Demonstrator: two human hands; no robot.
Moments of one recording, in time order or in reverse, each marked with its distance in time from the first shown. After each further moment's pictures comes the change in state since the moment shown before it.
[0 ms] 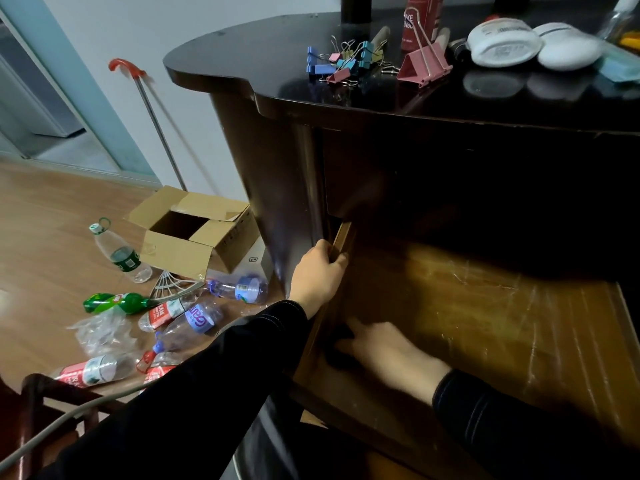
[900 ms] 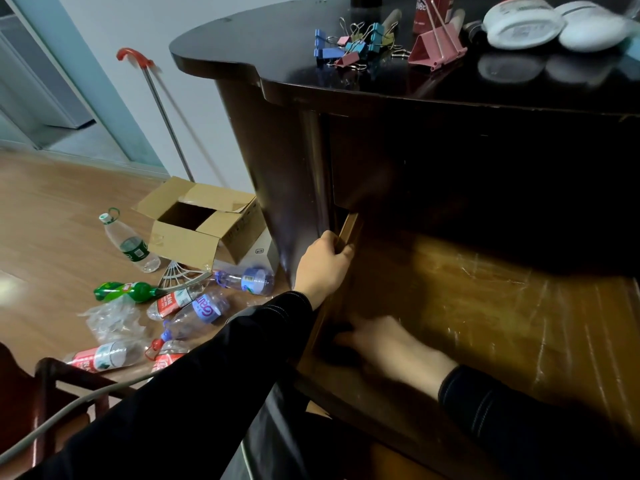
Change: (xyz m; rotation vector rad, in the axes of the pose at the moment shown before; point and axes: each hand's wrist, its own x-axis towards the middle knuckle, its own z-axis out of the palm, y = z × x) left_hand 0.001 -0.001 0.001 0.013 0.013 0.015; right_hand 0.002 -0.009 -0.004 0.028 -0.096 -0.034
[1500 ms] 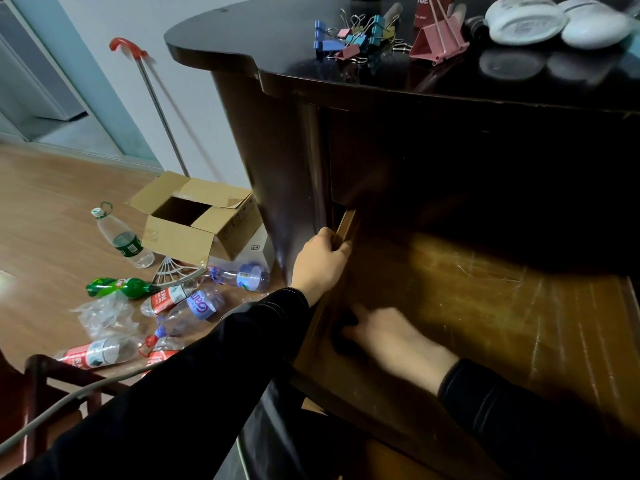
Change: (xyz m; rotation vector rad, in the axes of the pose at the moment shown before) left_hand -0.001 0.001 -0.001 -0.016 -0.018 -0.005; right_hand 0.000 0.013 0.008 -0.117 0.159 -0.102
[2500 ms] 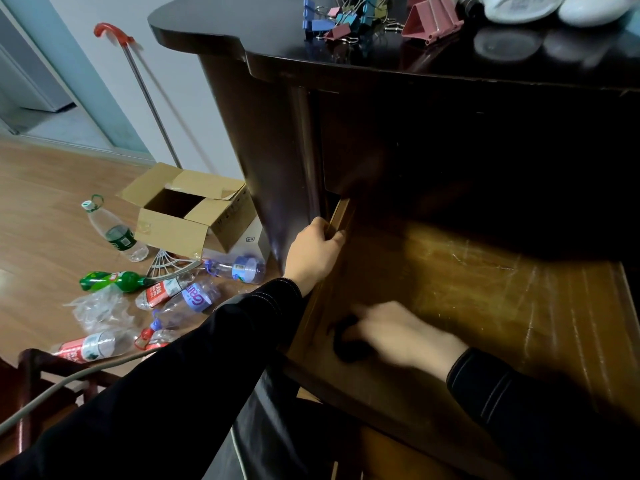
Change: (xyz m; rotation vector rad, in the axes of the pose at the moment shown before) left_hand 0.000 -0.001 0.001 -0.002 0.024 0.004; right_hand -0.025 0.004 -0.017 -0.038 -0.010 -0.172
